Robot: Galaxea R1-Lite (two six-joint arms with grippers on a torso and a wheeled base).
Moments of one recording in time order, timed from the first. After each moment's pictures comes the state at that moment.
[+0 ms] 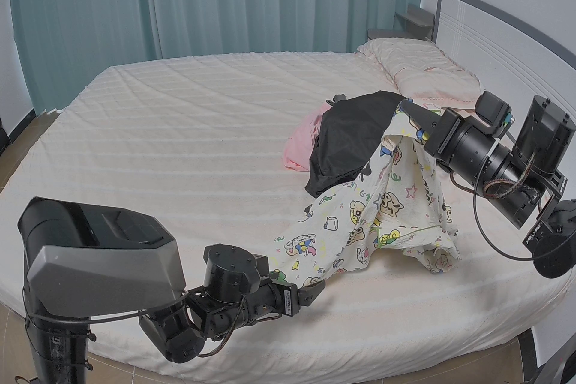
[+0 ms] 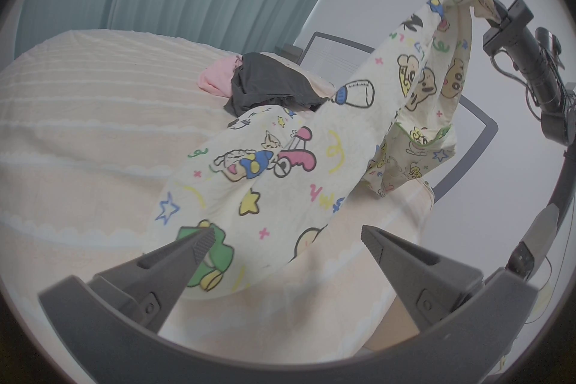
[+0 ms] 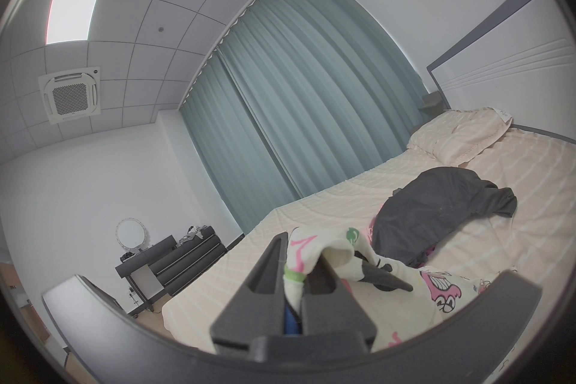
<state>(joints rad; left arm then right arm) -0.69 2.28 -0.59 -1.26 -0.05 -0.42 0.54 1.66 -0.70 -1.13 -0.02 0.46</state>
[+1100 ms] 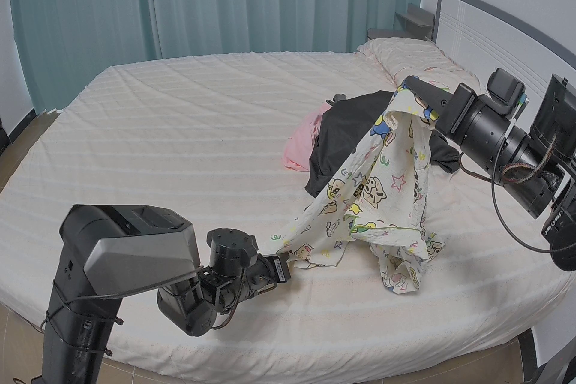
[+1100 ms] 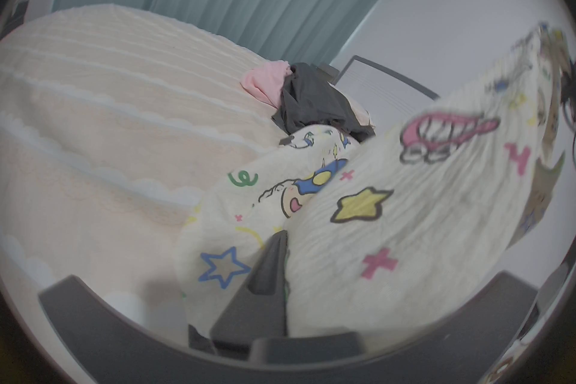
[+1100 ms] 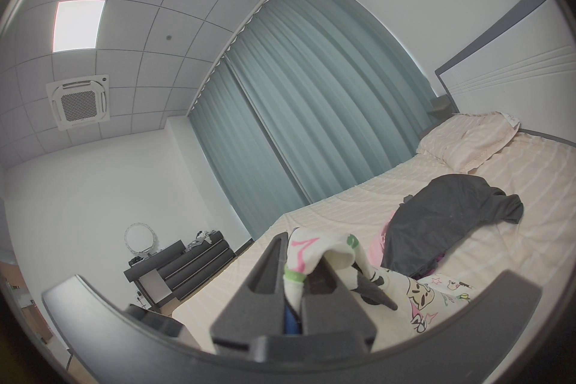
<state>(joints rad) -0.57 2.48 -0.83 -1.26 -0.03 -0.55 0.58 1.58 -0.76 -1.03 -0.03 0.46</state>
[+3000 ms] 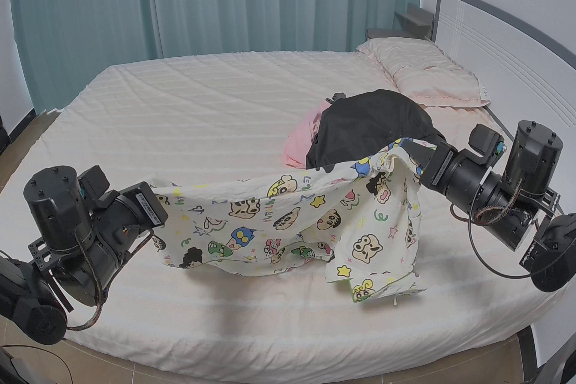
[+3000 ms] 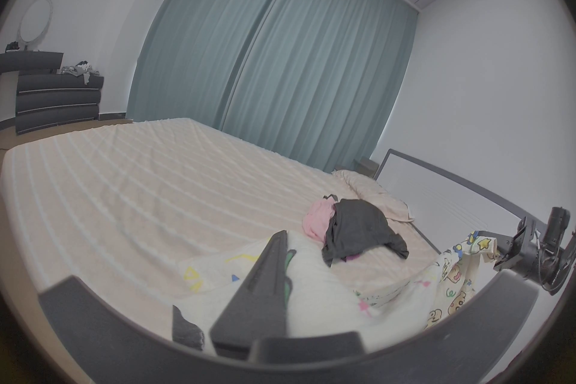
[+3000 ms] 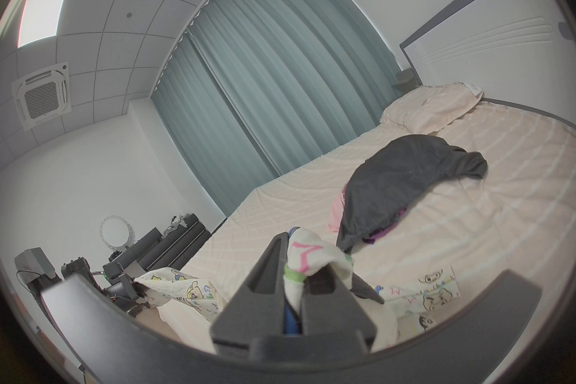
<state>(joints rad) -0.49 1.55 -0.39 -1.07 0.42 -0.42 0.54 1.66 -0.61 -1.05 -0.09 0.52</state>
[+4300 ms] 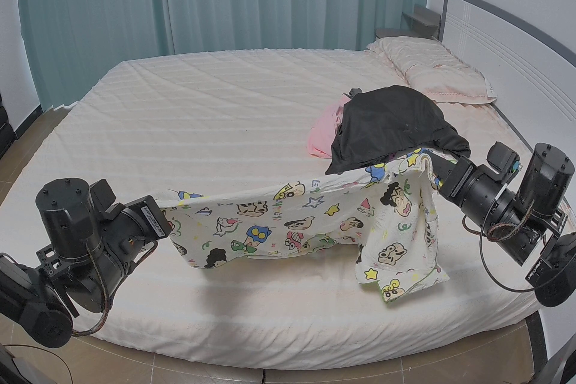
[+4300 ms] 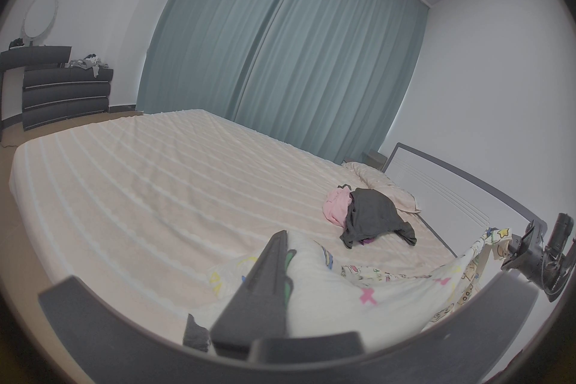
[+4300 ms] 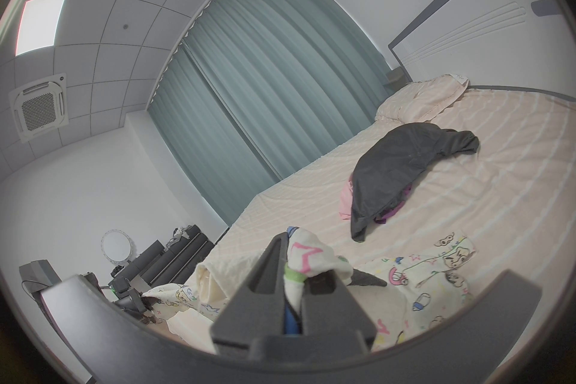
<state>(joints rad) -0.48 1.59 -0.35 -1.08 0.42 -0.46 0.49 1.65 -0.46 -1.22 -0.10 0.58</state>
